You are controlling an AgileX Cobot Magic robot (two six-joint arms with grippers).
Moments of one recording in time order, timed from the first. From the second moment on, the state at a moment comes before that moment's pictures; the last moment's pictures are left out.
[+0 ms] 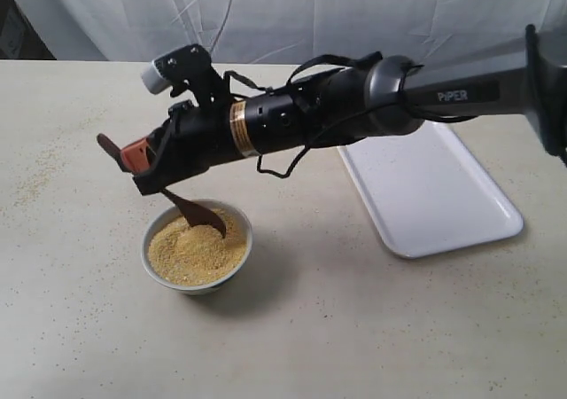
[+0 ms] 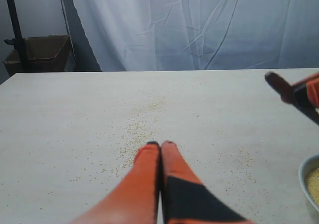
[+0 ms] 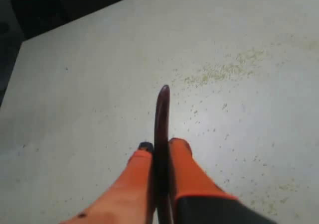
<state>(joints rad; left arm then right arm) -0.05 0.00 0.00 0.07 0.24 -0.06 0.70 2.12 -1.38 -1.38 -0.70 1.26</state>
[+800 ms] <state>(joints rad) -0.05 0.00 0.00 0.07 0.24 -0.06 0.70 2.15 -1.38 -1.28 -0.56 1.21</state>
